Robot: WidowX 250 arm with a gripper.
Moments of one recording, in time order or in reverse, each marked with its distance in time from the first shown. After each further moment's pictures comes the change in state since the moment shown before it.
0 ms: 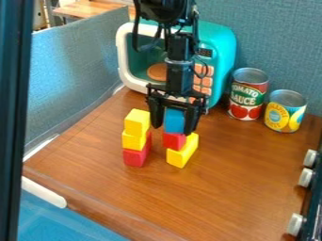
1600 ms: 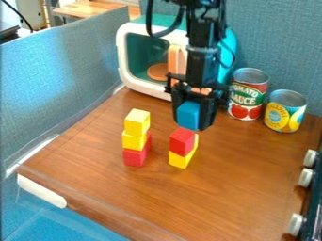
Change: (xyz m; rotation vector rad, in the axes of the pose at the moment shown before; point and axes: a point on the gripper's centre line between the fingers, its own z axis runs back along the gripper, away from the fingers) arm -0.031 -0.042 0.036 -0.001 -0.037 -0.178
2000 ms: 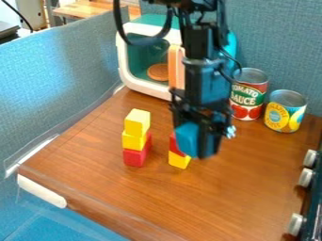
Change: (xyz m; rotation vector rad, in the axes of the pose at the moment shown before) arm -0.060 -0.042 -0.001 -0.057 -0.041 -0.342
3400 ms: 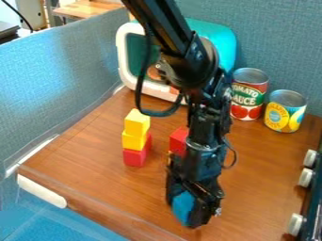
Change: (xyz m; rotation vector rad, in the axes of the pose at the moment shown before) arm -0.015 0.009 -0.092 0.083 0.119 -0.025
